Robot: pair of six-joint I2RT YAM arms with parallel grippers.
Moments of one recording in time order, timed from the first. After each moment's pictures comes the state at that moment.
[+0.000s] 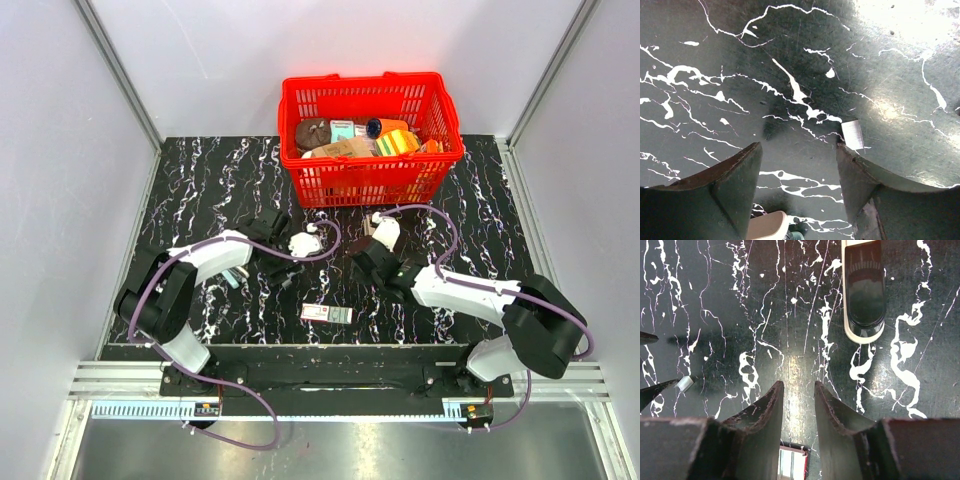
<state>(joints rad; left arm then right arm) -0.51 1.63 0.92 -0.45 0.17 0.68 0.89 1.43 0.79 -0.17 0.47 0.87</state>
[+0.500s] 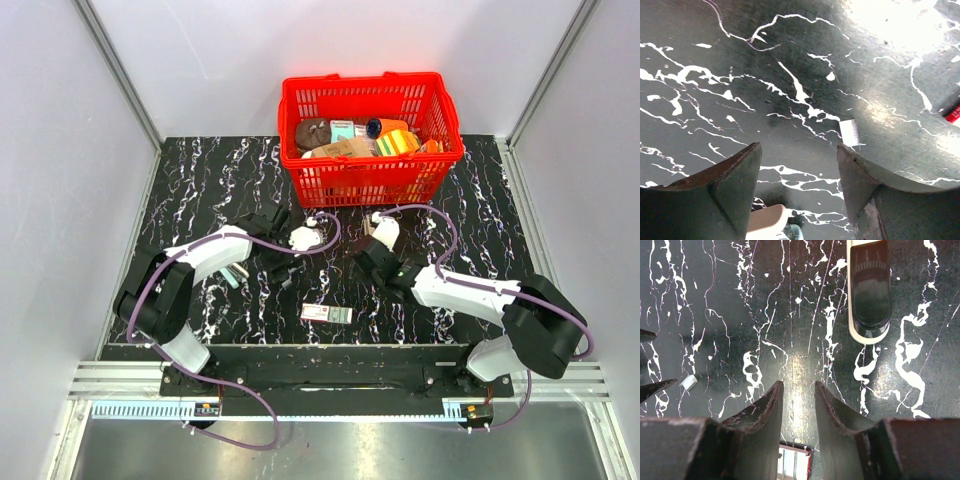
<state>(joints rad) -0.51 1.62 0.98 -0.51 0.18 0.65 0.88 1.43 0.78 -0.15 0.45 0.86</state>
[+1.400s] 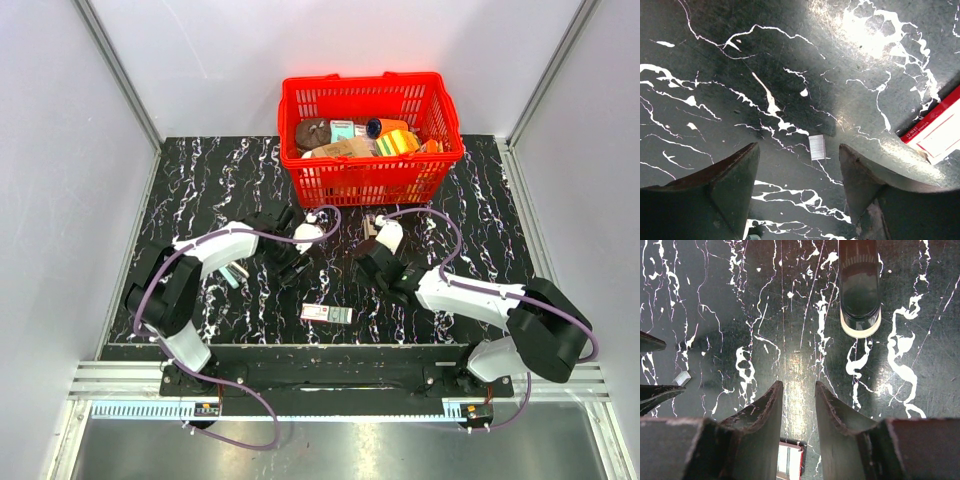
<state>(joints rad) -0.52 1.67 1.02 -0.57 0.26 0.43 0.88 1.40 0.74 -0.14 0.45 0.87</state>
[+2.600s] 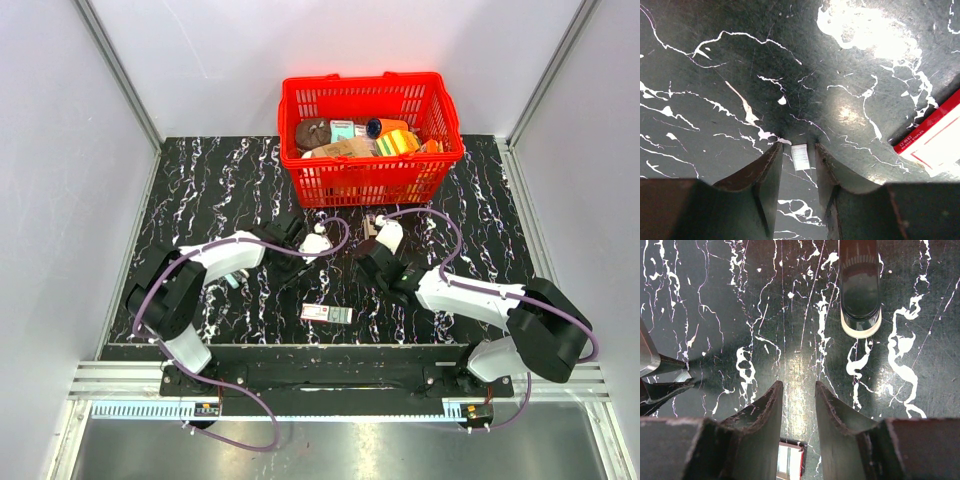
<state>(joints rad) -0.60 1.67 0.96 -0.50 0.18 0.42 0.88 1.40 0.74 -0.14 0.45 0.87</state>
